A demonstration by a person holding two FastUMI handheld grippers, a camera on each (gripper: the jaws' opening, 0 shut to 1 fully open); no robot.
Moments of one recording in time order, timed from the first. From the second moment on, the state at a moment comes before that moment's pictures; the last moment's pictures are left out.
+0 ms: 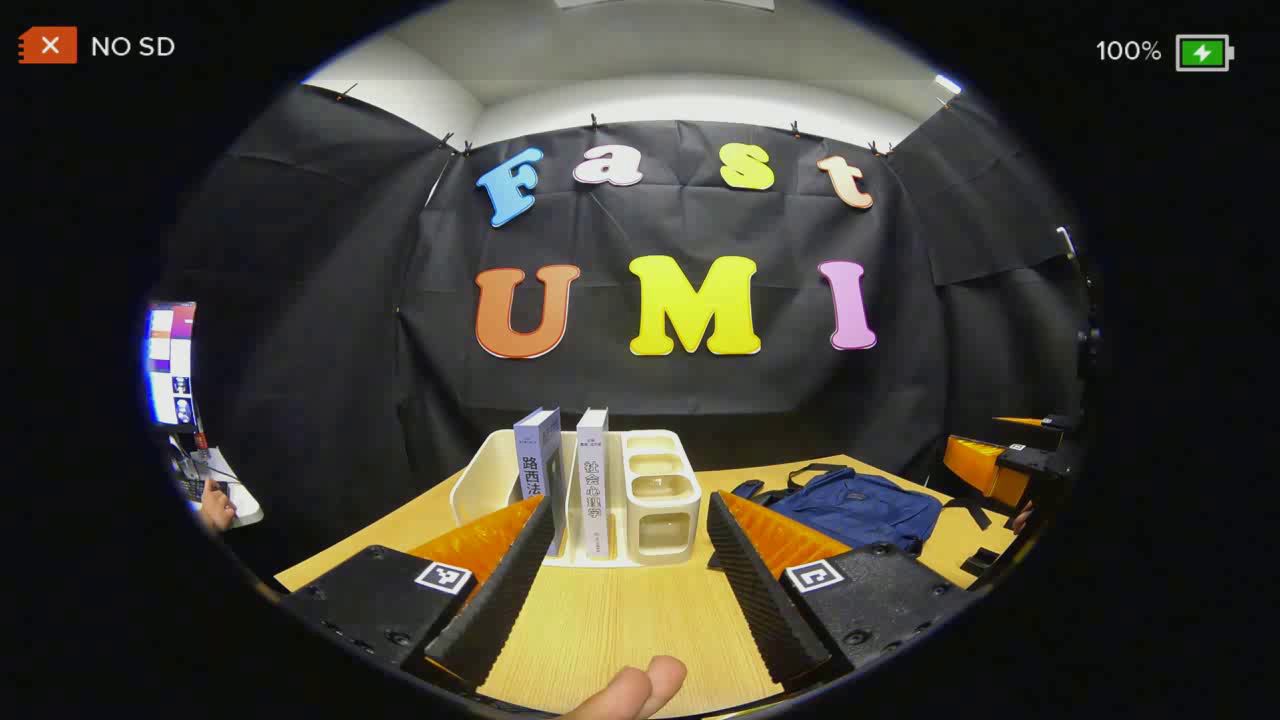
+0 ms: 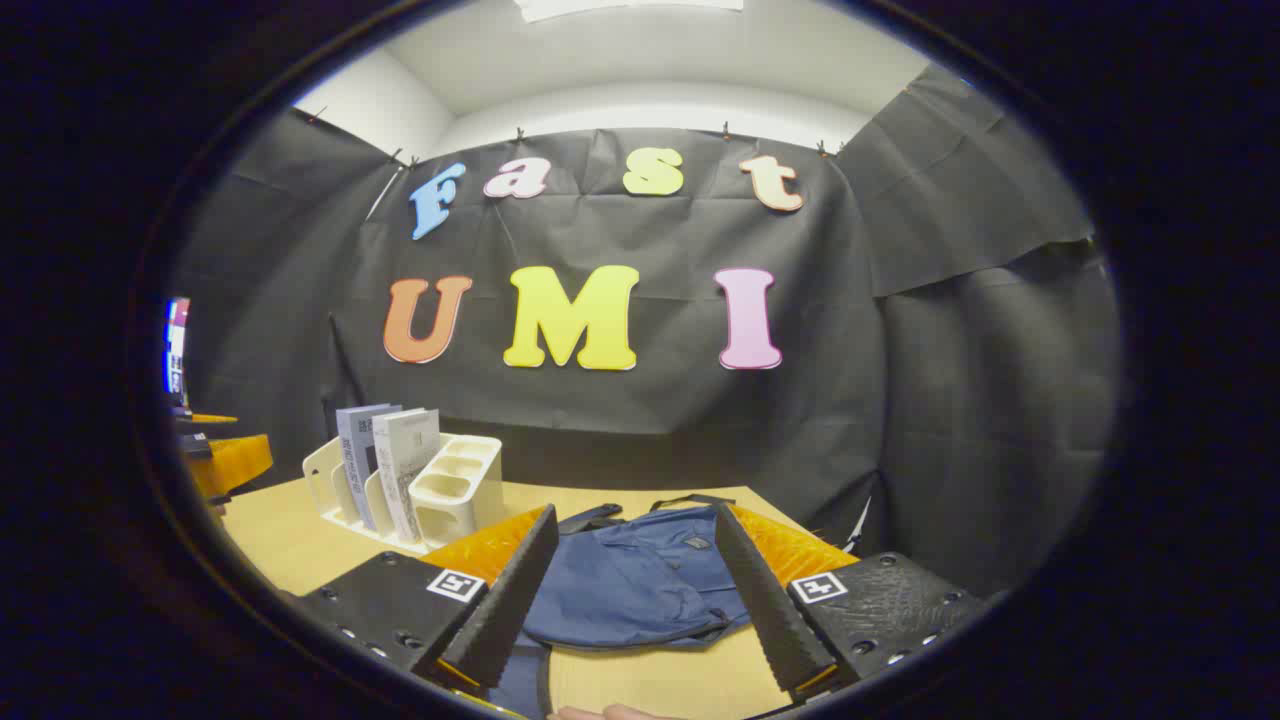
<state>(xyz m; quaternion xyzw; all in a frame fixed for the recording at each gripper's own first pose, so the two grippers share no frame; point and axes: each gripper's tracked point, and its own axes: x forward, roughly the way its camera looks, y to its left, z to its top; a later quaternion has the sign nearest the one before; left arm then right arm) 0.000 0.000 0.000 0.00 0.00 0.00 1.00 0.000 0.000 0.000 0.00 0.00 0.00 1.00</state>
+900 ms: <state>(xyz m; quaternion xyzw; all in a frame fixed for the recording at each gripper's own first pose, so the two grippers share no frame) 0.012 0.032 -0.012 -0.01 0.02 0.02 1.00 0.054 0.065 -0.100 -0.18 0.11 0.01 0.98</state>
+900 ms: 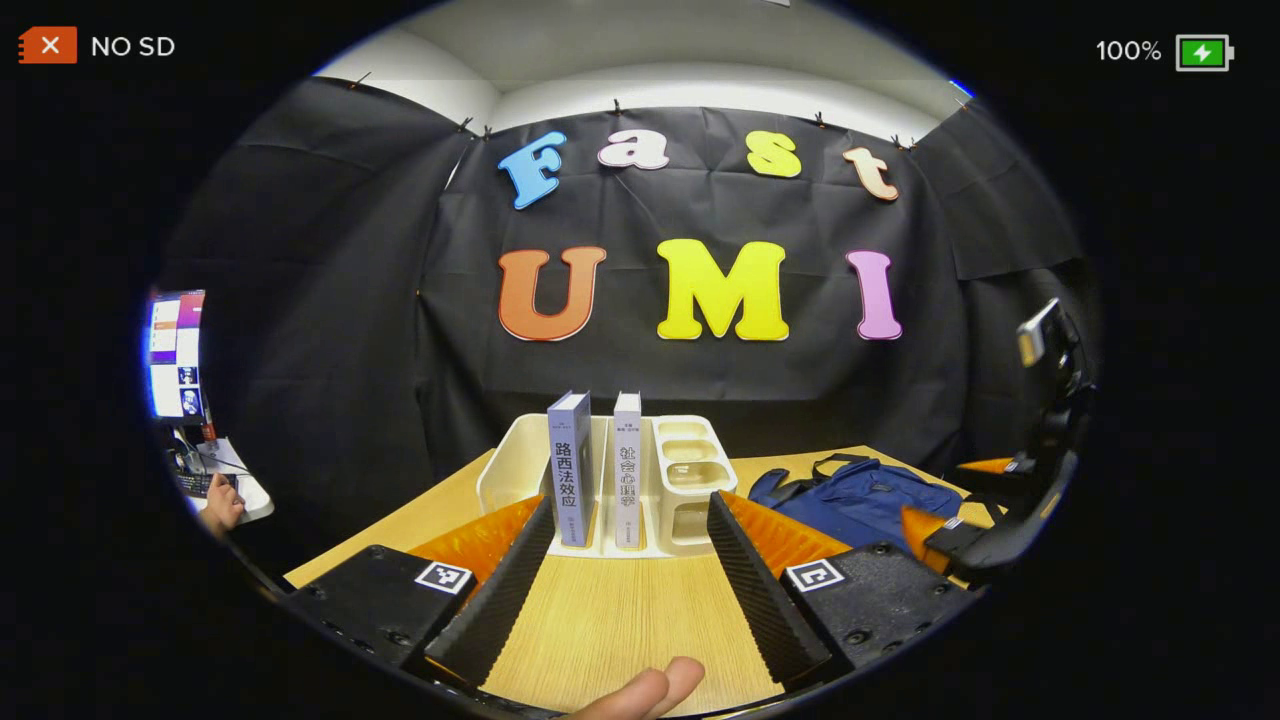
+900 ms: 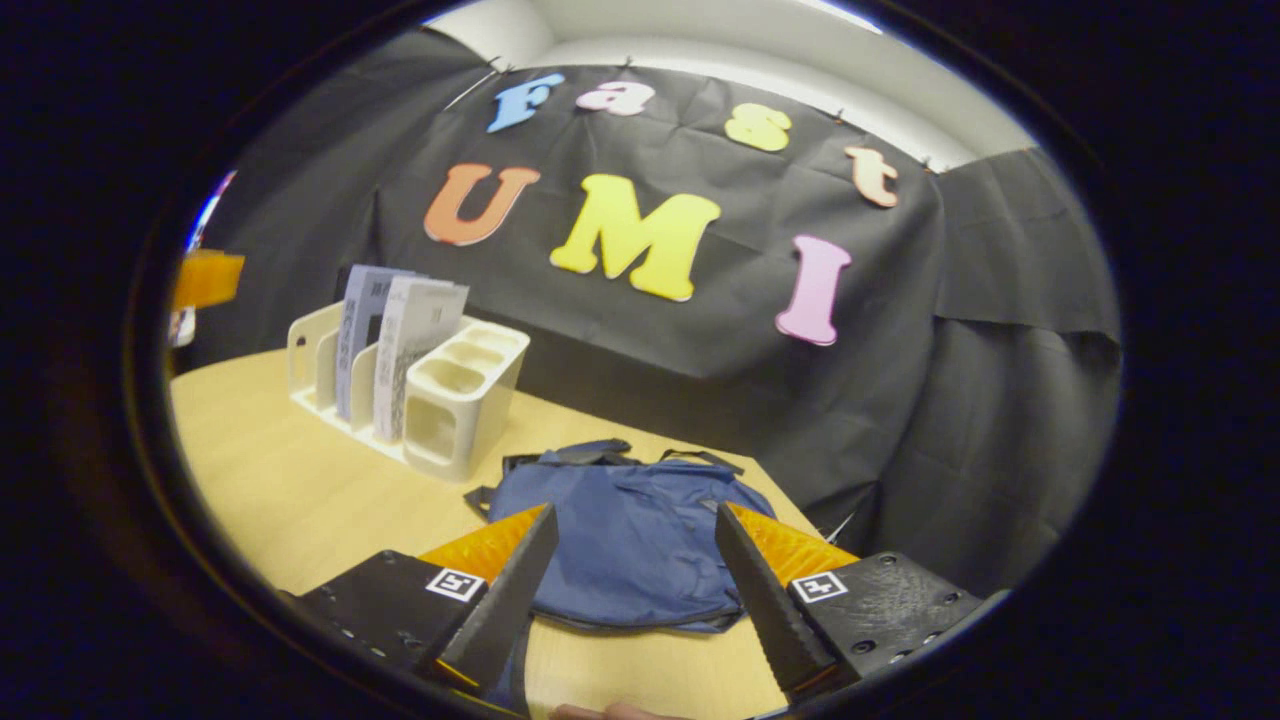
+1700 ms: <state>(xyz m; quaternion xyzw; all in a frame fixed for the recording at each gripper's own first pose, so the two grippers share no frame) 0.019 0.044 -0.024 -0.03 0.04 0.02 1.00 0.123 0.127 -0.194 -0.42 0.21 -0.03 0.88</state>
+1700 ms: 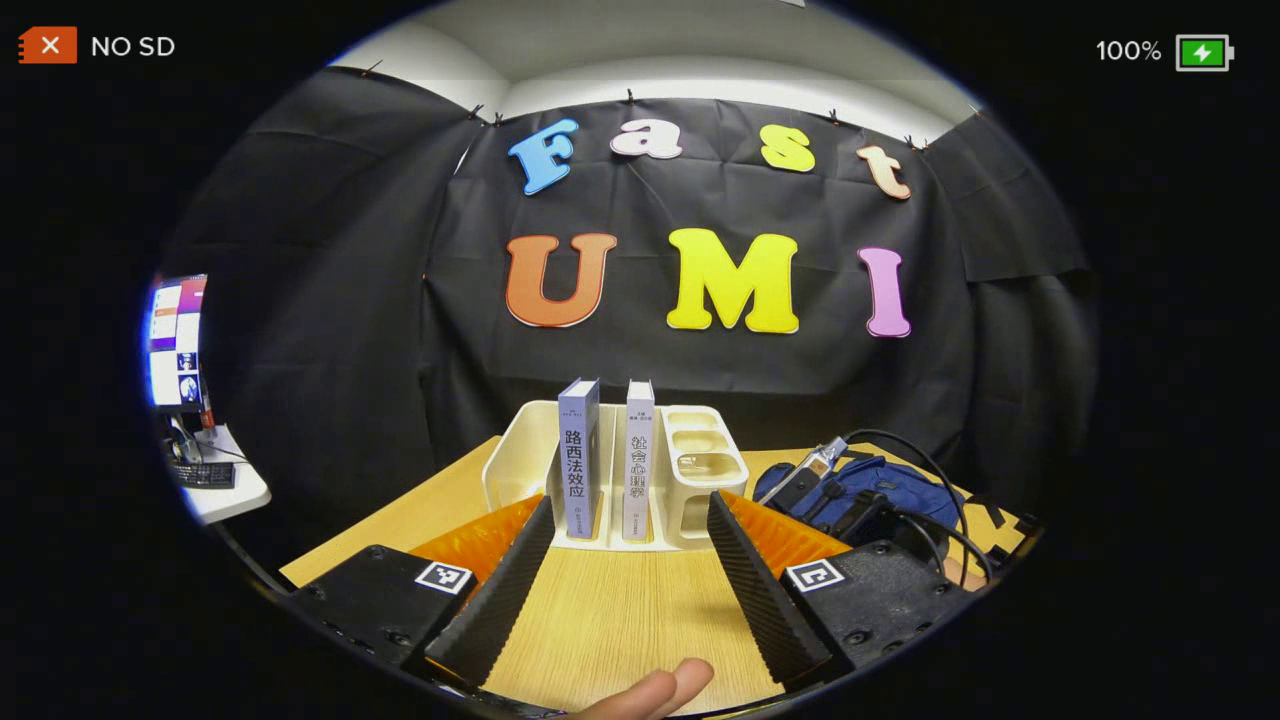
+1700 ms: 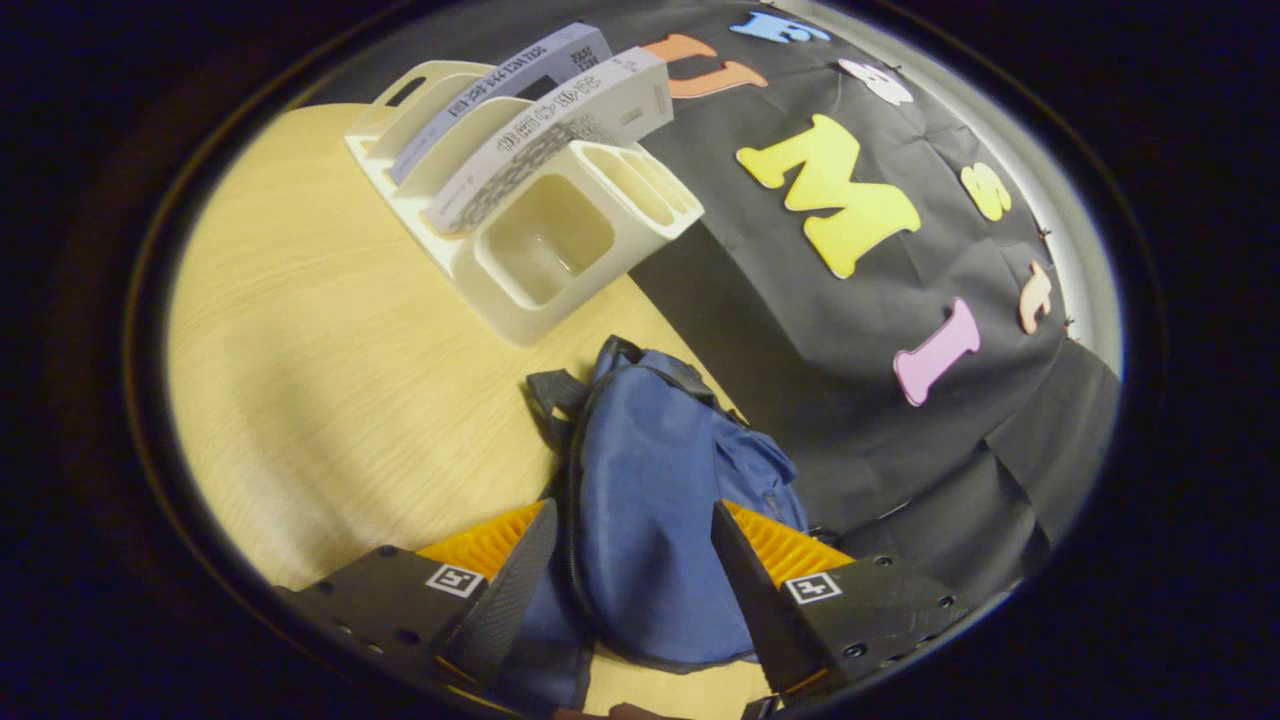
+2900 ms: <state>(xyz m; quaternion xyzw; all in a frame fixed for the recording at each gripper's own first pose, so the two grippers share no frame) 0.028 0.047 -0.035 -0.04 0.06 0.03 1.00 0.178 0.107 -0.160 -0.33 0.21 -0.04 0.92</state>
